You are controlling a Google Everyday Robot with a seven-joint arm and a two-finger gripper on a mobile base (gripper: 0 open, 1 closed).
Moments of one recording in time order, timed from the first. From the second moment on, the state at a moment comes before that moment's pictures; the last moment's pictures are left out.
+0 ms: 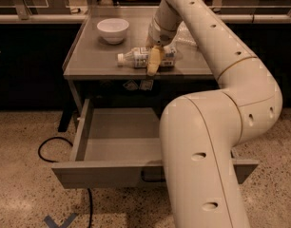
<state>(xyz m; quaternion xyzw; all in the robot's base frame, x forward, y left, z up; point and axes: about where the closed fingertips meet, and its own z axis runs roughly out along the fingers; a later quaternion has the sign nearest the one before) 0.787 -0.019 0.825 -0.73 0.64 0.04 0.21</state>
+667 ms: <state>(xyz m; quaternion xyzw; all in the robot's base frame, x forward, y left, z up) 0.773 0.035 0.917 -0.73 0.63 -0.08 0.25</state>
